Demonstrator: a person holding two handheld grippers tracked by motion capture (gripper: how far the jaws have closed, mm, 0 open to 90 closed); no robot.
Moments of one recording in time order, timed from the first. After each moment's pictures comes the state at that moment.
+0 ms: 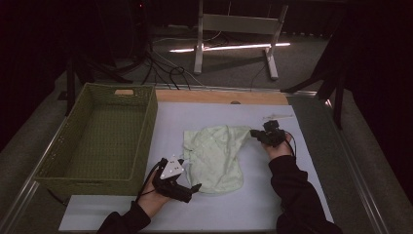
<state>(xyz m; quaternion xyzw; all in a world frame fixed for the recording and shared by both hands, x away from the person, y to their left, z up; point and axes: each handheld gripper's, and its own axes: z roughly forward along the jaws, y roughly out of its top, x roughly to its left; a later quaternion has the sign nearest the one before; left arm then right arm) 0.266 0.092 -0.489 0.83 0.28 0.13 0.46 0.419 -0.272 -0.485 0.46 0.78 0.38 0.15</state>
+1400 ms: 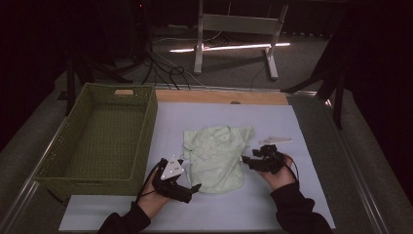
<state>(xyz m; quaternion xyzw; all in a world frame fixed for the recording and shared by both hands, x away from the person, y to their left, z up) 0.263 0.091 -0.488 0.83 0.29 0.13 0.46 0.329 -0.246 -0.480 0.45 0.80 0.37 0.13</state>
